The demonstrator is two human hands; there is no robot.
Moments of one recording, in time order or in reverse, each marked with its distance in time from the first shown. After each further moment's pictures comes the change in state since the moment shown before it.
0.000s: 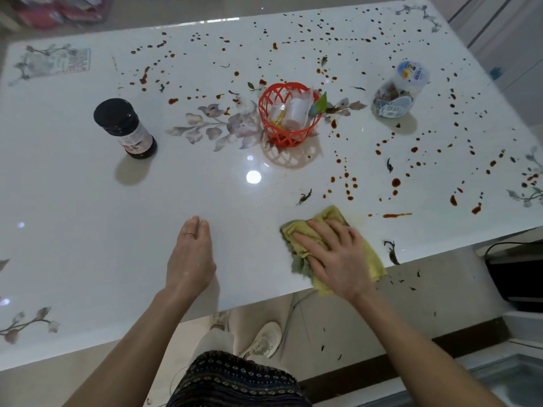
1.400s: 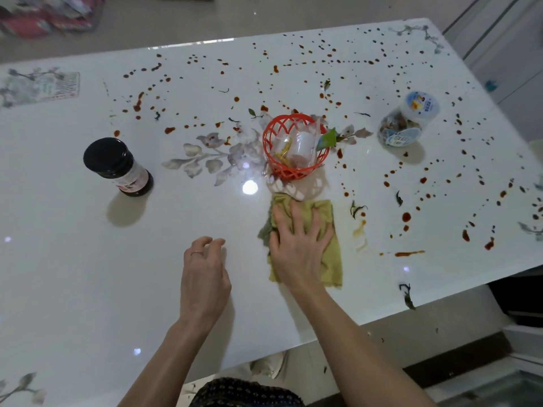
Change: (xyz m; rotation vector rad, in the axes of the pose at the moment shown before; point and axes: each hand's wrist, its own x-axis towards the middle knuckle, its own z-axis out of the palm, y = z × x) left_hand 0.047 0.017 -0.009 -0.156 0.183 0.058; right_hand 0.134 -0.064 0.034 -0.013 -0.138 0.532
